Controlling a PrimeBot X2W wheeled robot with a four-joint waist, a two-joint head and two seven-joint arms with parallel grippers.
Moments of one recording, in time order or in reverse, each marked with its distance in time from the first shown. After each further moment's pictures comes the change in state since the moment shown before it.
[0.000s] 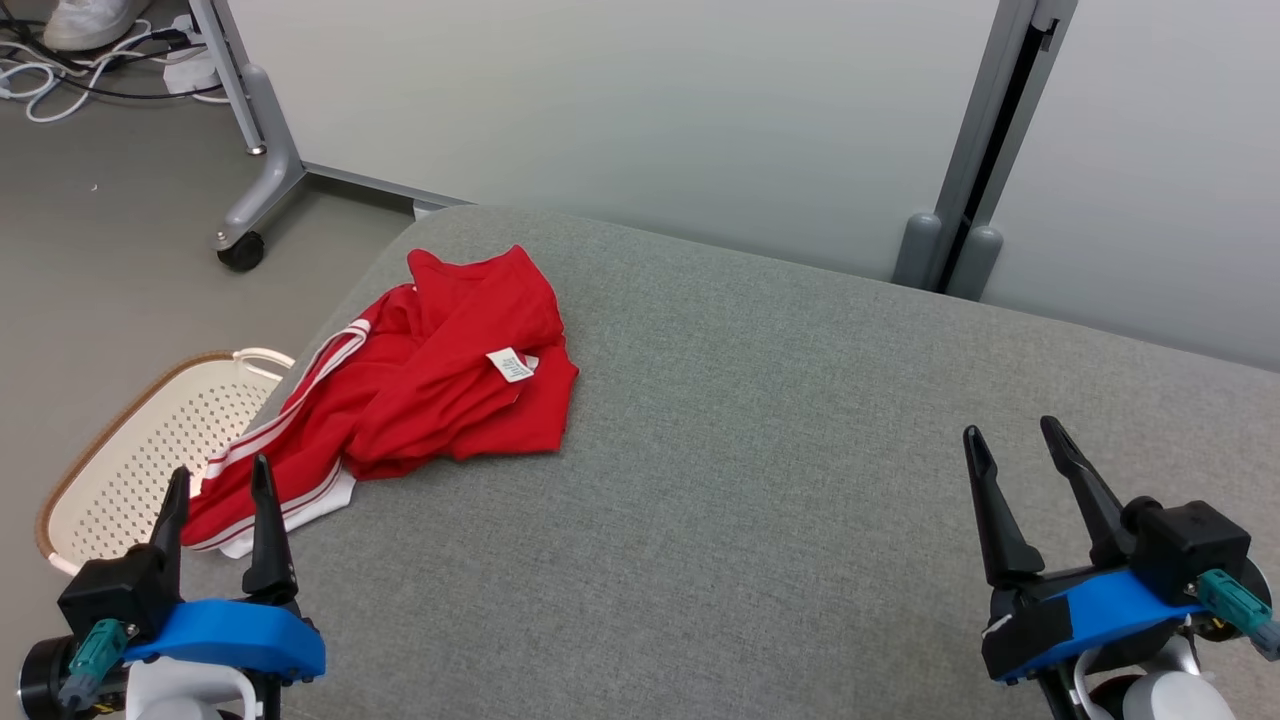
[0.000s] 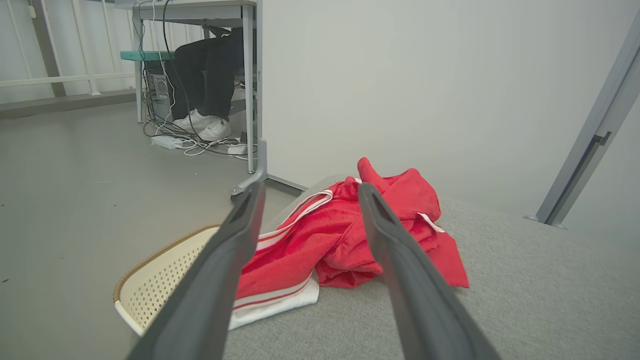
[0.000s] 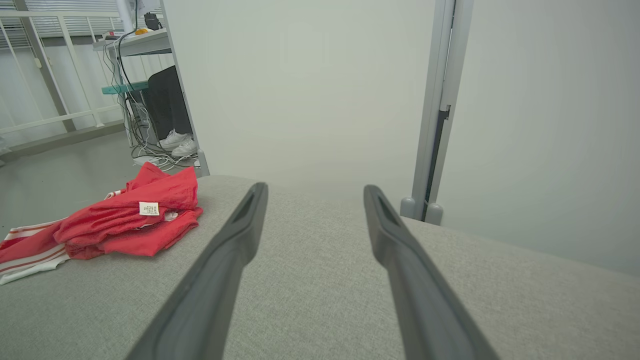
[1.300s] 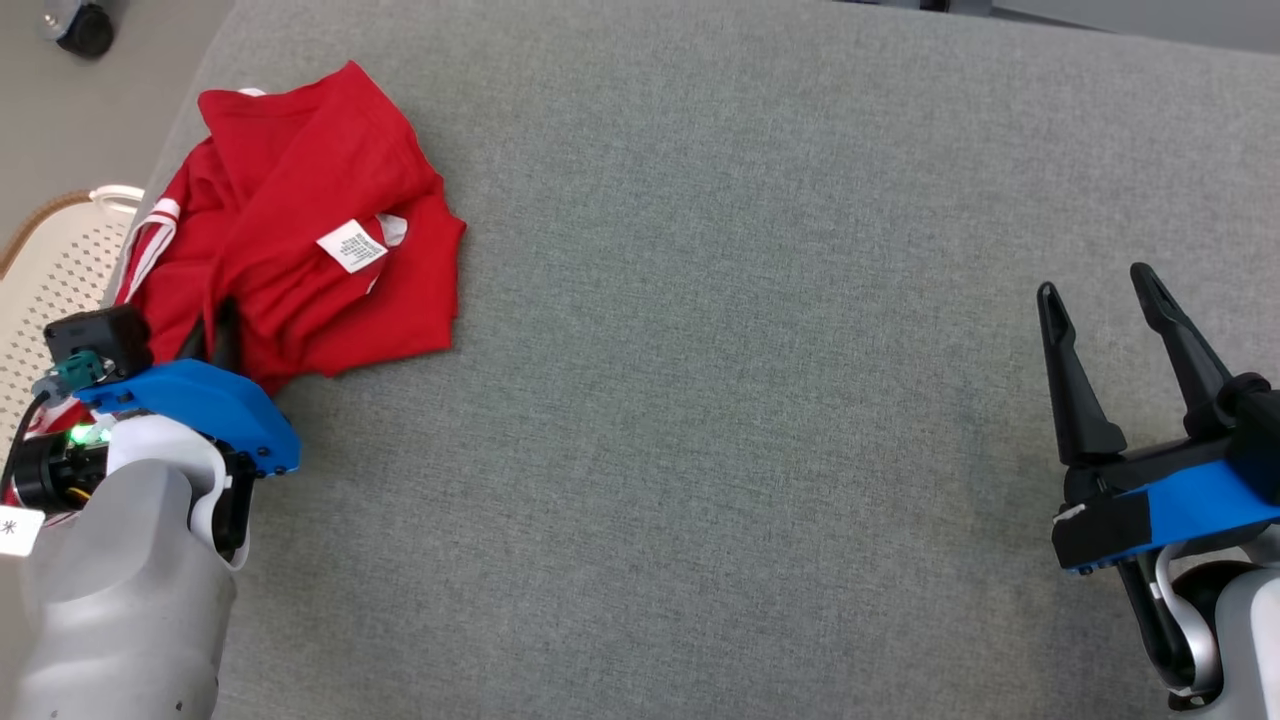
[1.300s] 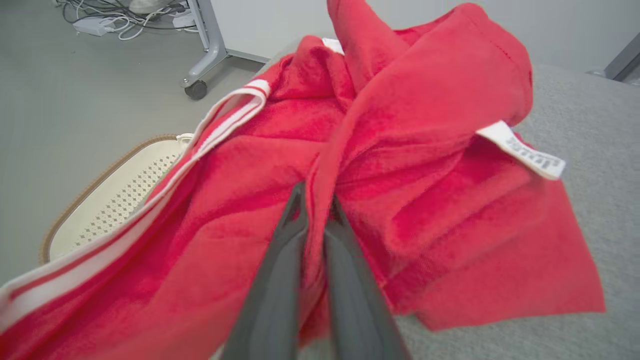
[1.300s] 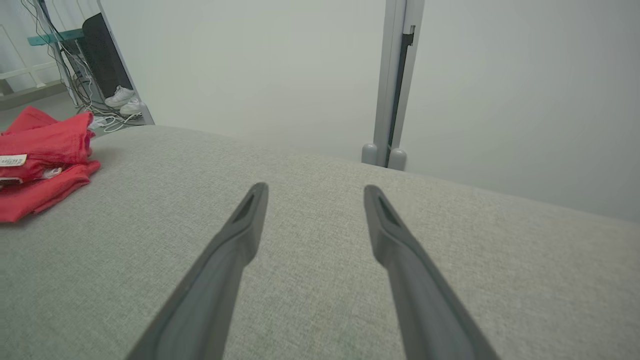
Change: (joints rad) left arm -0.634 -0.023 -0.086 0.765 -0.071 -0.185 0.079; right arm -0.131 -0.098 -0.030 -0.179 -0.037 0.000 0.111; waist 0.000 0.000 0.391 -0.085
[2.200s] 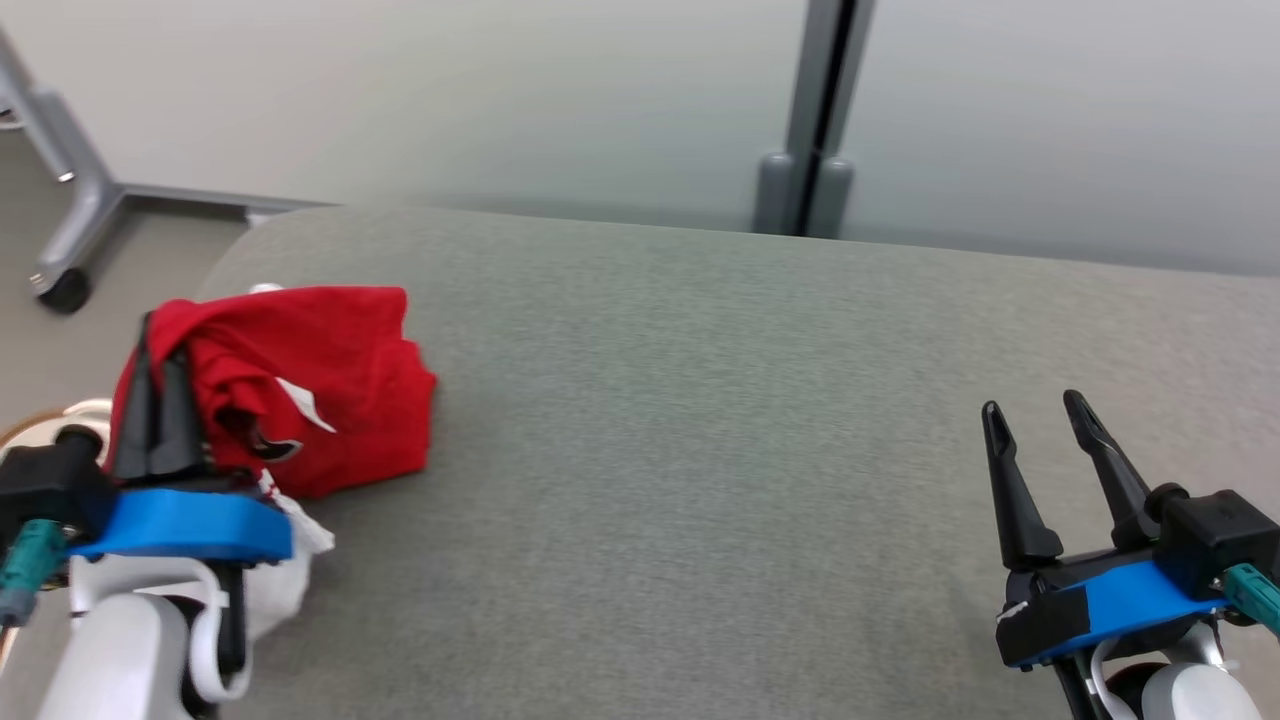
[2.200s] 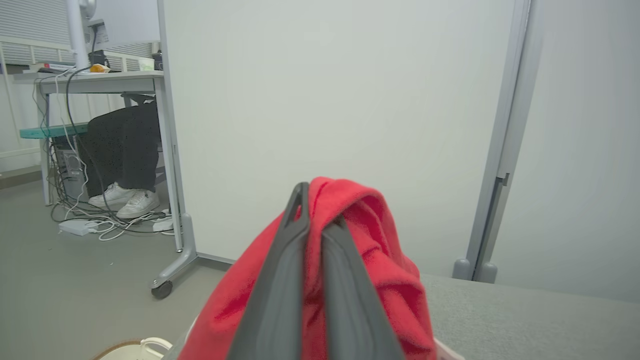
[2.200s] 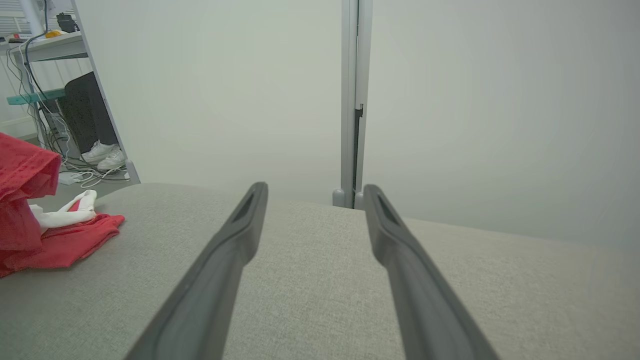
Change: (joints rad) left arm 0.497 0.055 0.129 -0.888 0.122 0.195 -0.041; right arm 0.133 0.099 0.008 0.098 0.008 0.000 -0.092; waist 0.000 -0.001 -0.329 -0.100
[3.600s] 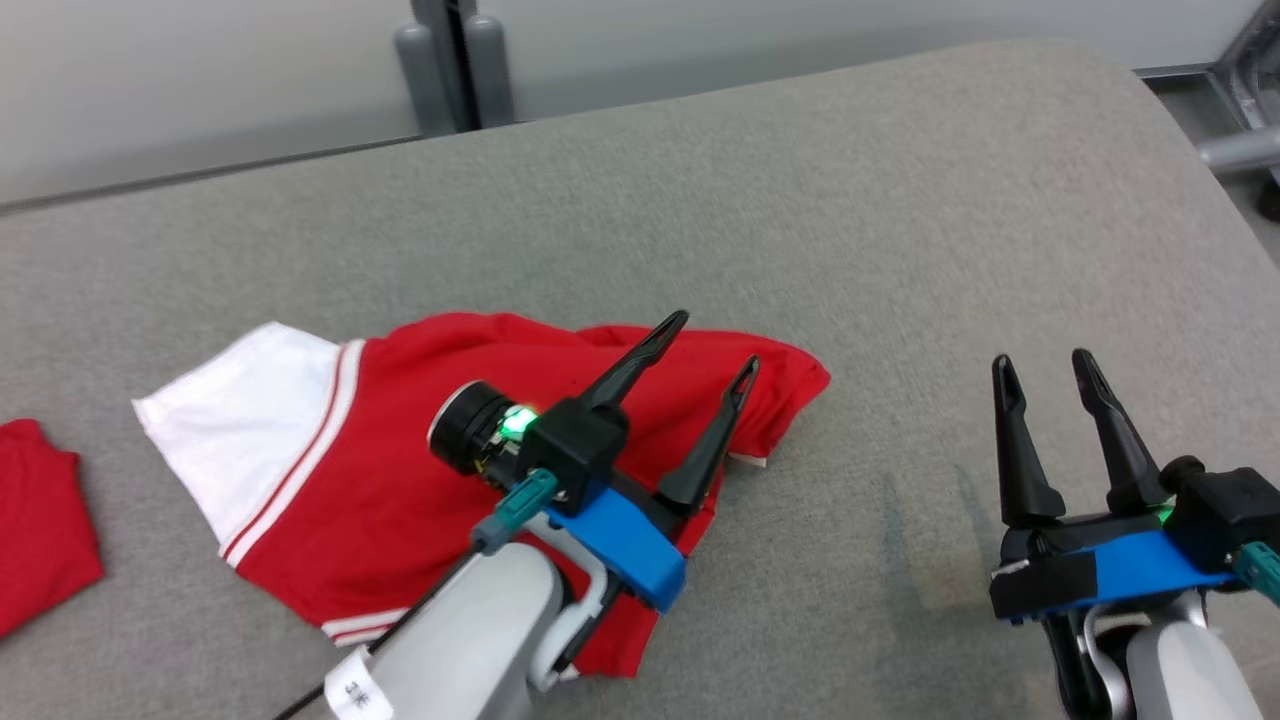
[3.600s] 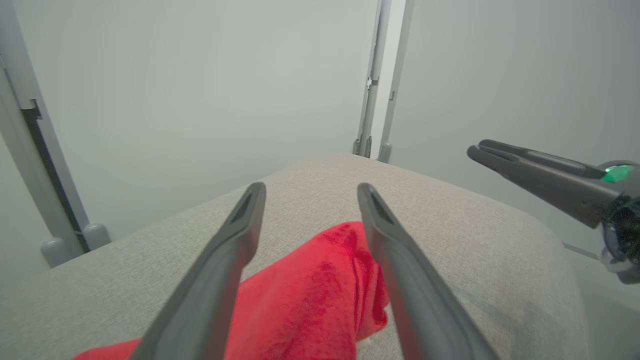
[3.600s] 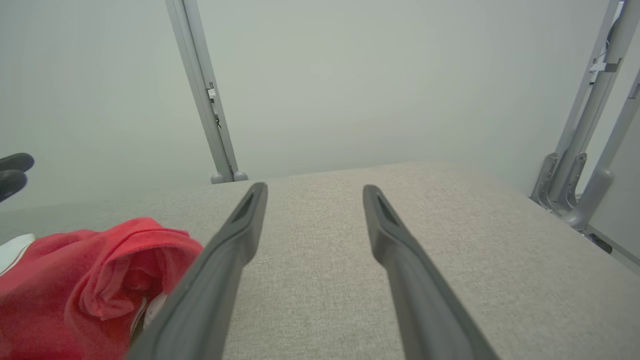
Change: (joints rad) left arm -0.246 -0.221 -0.614 0.117 0.043 -0.185 0.033; right arm -0.092 0.021 -0.011 0.100 0.055 0.000 -0.118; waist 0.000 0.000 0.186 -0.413
